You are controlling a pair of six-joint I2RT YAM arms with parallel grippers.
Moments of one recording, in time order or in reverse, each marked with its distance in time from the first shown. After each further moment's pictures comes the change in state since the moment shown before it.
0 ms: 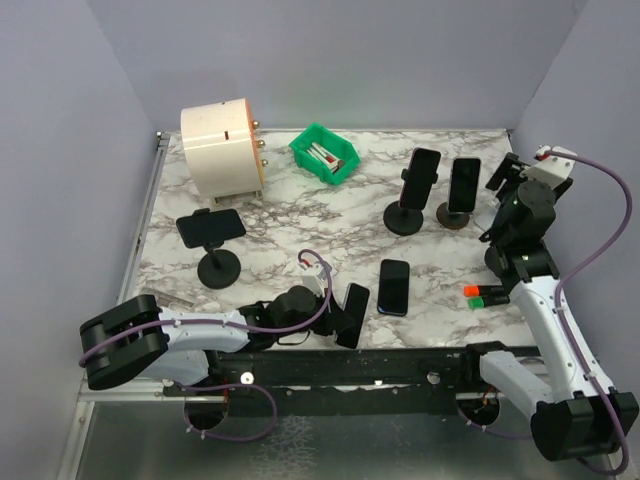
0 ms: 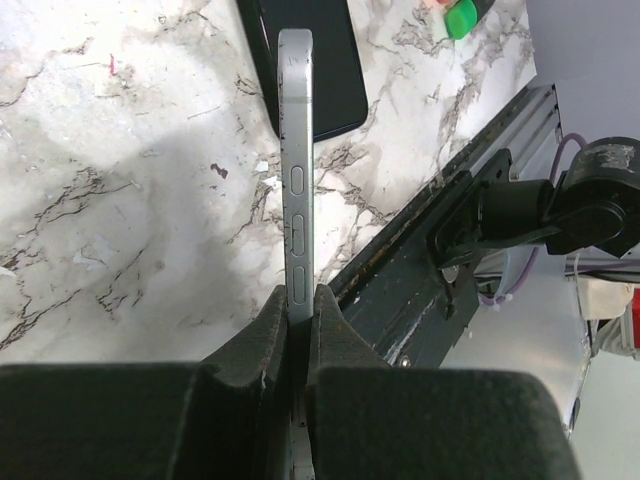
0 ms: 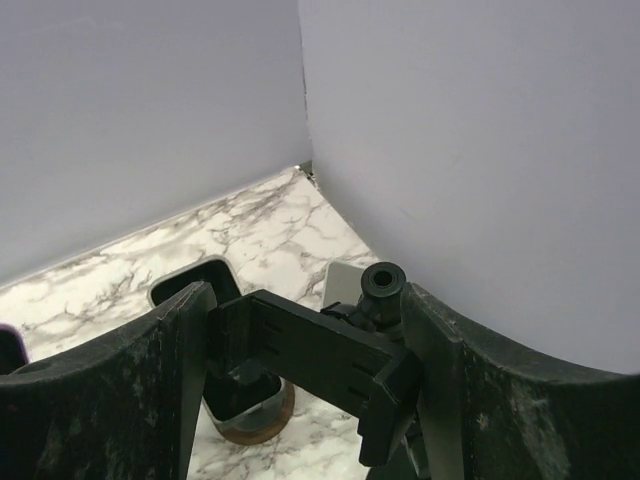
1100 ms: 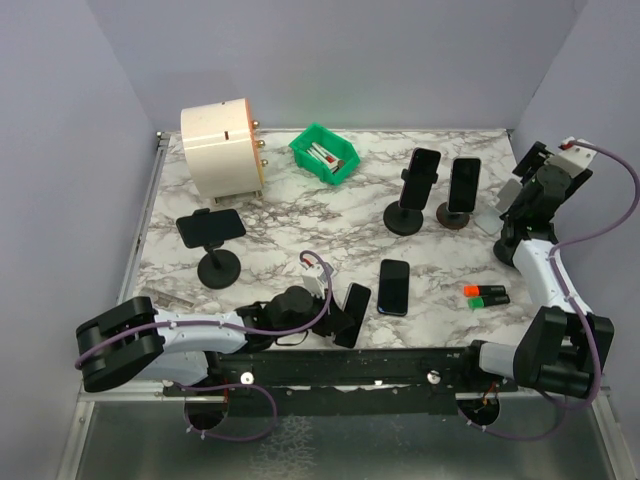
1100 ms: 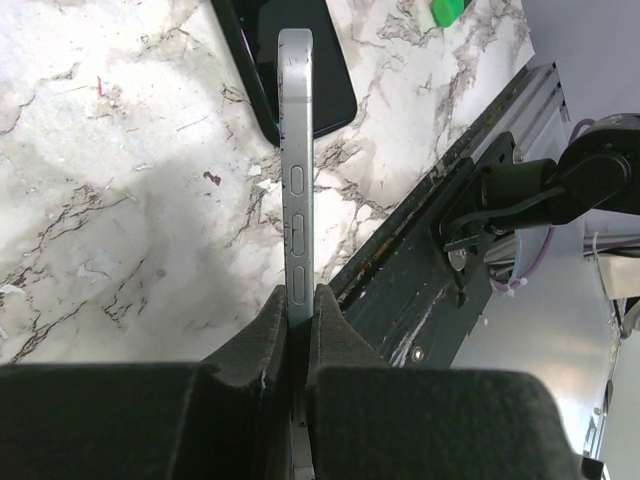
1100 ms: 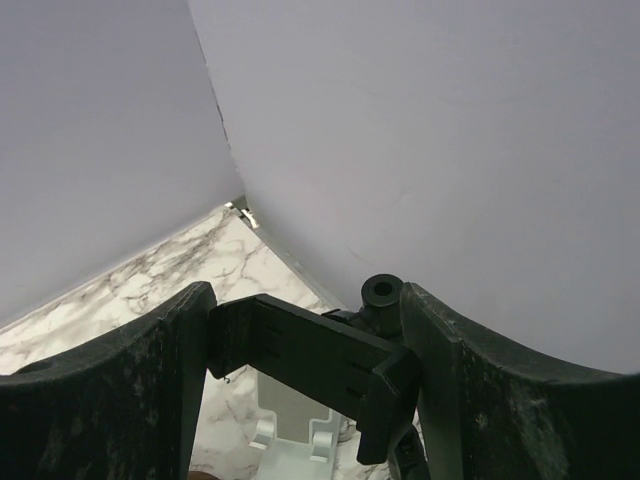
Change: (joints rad) left arm 0.000 -0.025 -0.010 0.018 0.018 0.091; right arm -0.333 0.345 -0.014 0.384 -0.177 0.026
